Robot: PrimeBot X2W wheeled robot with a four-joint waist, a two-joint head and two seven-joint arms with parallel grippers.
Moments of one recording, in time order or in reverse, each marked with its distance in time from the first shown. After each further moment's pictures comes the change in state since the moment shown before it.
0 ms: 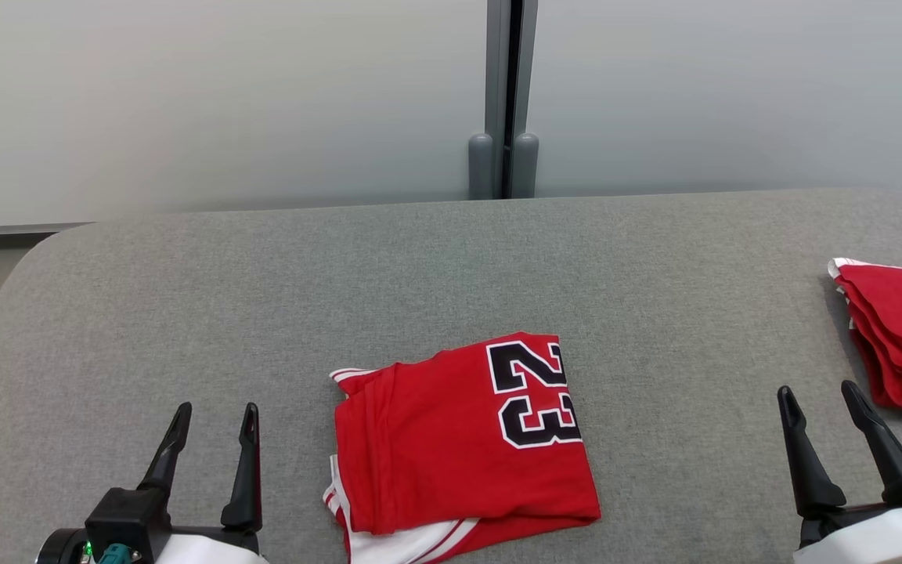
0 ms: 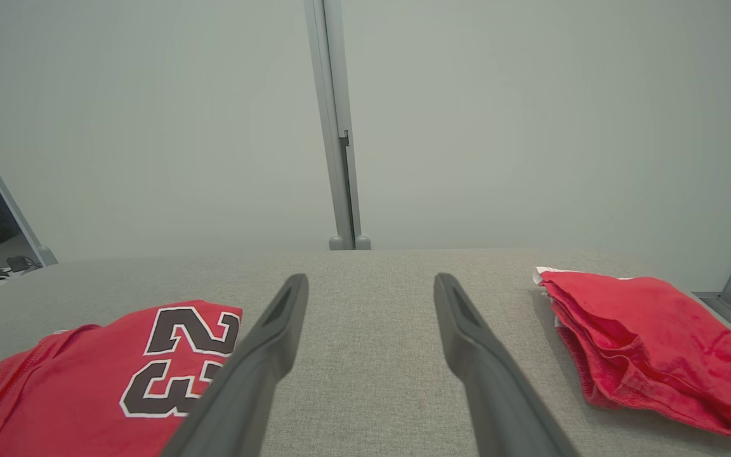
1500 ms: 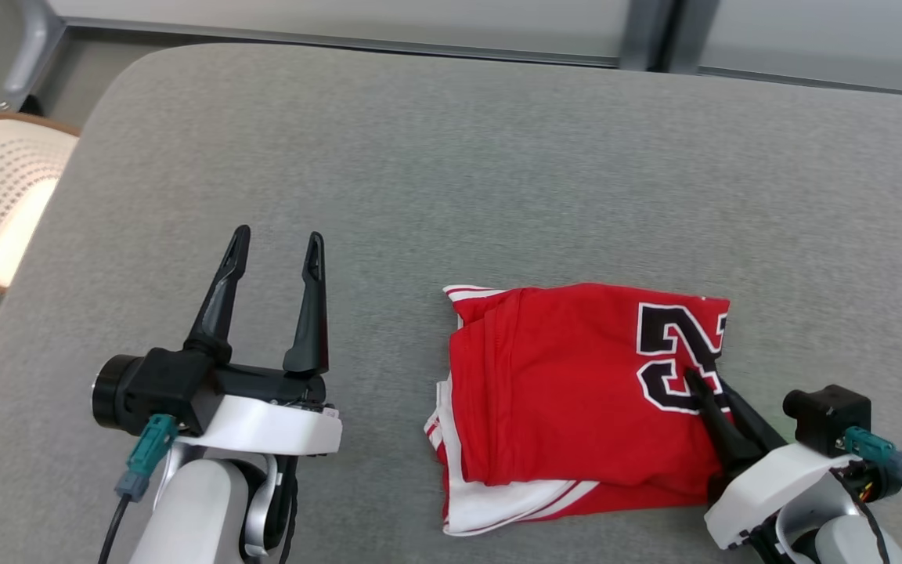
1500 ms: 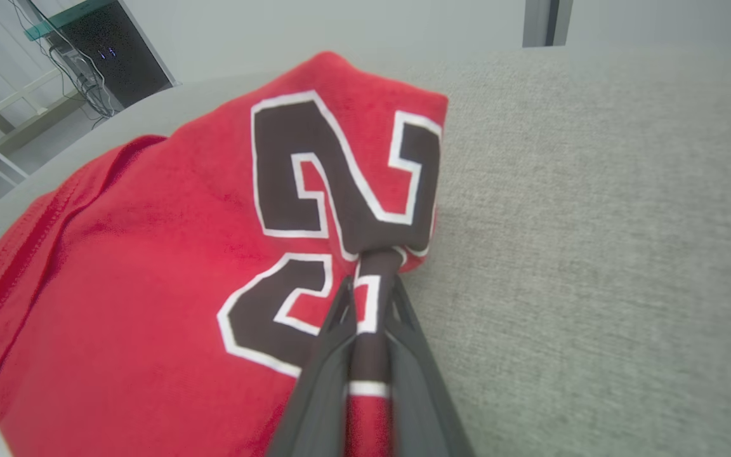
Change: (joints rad) left arm -0.330 -0.096 -0.079 0.043 0.021 -0.029 -0.086; right arm -0.269 -0.057 0.286 0.352 0.115 0.001 -0.015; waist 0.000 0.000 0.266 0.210
